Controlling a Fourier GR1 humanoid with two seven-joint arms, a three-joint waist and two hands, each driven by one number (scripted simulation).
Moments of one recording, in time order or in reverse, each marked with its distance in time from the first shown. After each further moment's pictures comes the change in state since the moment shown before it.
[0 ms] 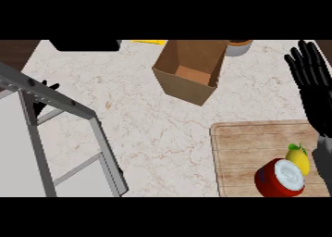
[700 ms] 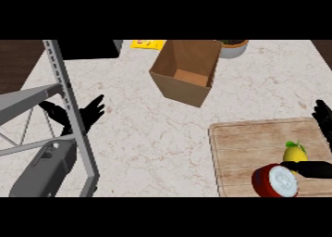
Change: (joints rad) left arm -0.280 -0.324 0.044 0.669 0.048 -0.197 -0.063; right arm 0.340 -0.116 -0.012 0.072 0.174 -0.123 0.102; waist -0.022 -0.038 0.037
